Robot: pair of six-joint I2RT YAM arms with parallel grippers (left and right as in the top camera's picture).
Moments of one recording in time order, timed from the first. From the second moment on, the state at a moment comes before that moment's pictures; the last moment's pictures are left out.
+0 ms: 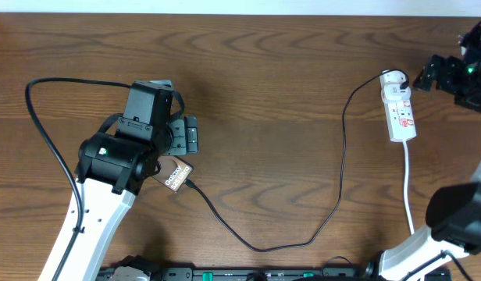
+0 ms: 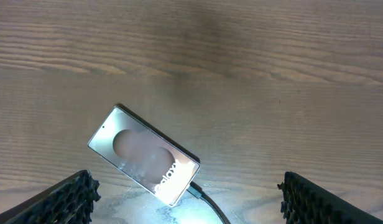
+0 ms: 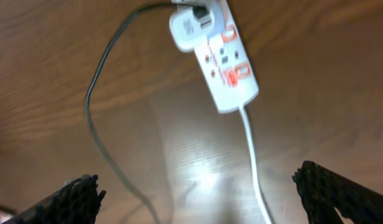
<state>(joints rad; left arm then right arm) -0.31 1.21 1.25 -1.03 -0.12 -0.30 -0.37 1.87 2.07 -1.53 -0.19 0.02</state>
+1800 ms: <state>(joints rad) -0.32 0.84 1.02 -0.78 -0.13 -0.30 -0.37 1.78 2.08 -1.62 -0.19 0.07</state>
